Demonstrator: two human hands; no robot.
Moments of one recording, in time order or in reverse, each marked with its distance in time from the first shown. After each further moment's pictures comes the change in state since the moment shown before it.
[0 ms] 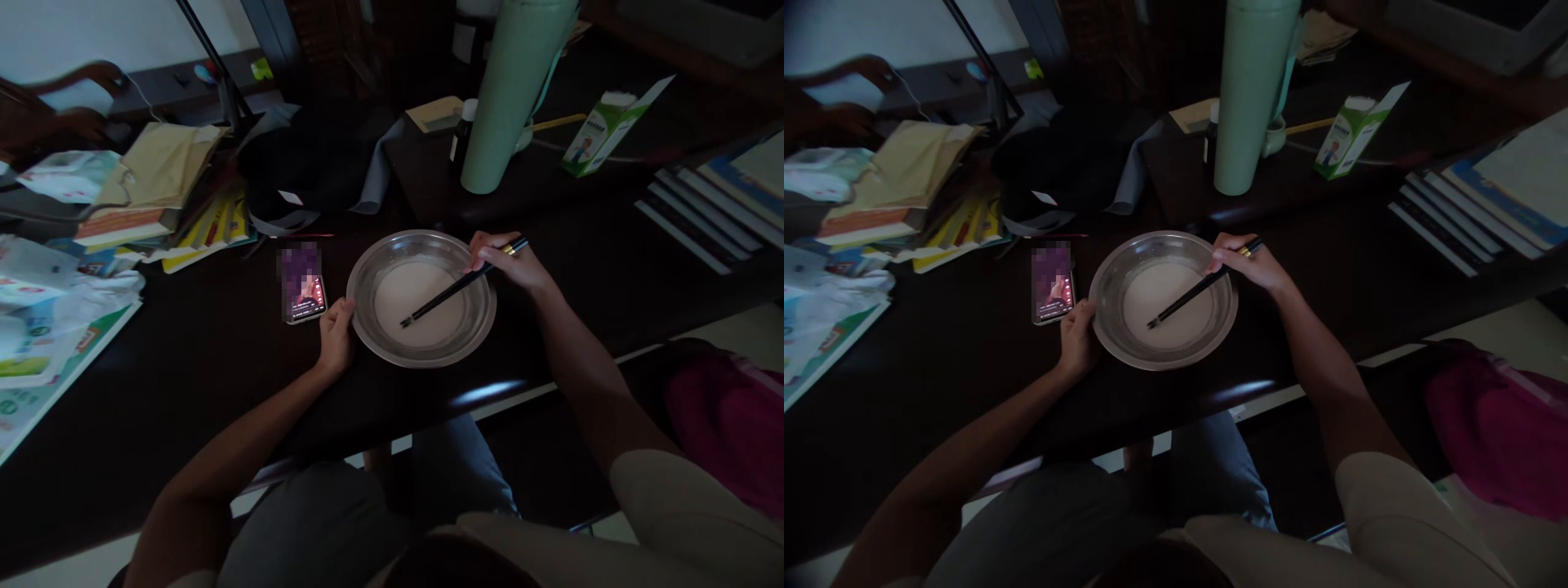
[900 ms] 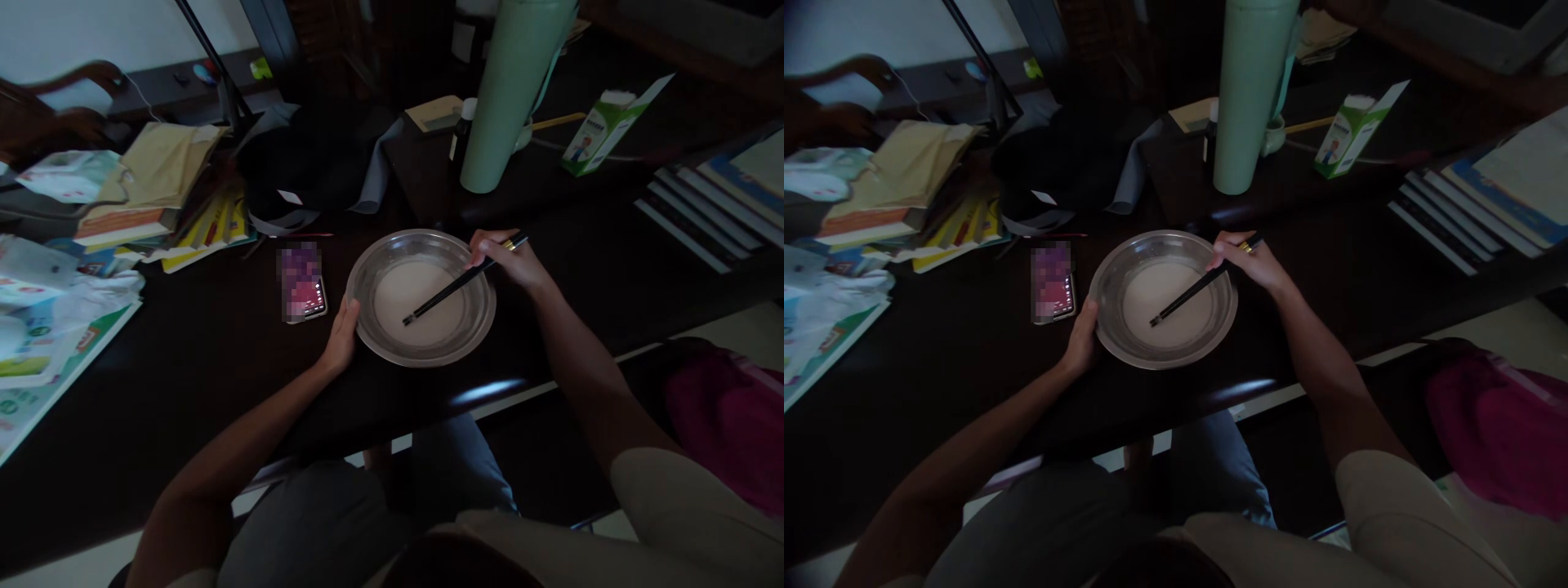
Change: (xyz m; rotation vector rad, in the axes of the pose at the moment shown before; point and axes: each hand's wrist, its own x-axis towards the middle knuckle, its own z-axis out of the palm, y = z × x) left_hand 0.002 -0.014 -0.012 0.188 -0.217 0.033; right_hand 0.002 0.003 0.002 -0.002 0.058 0.030
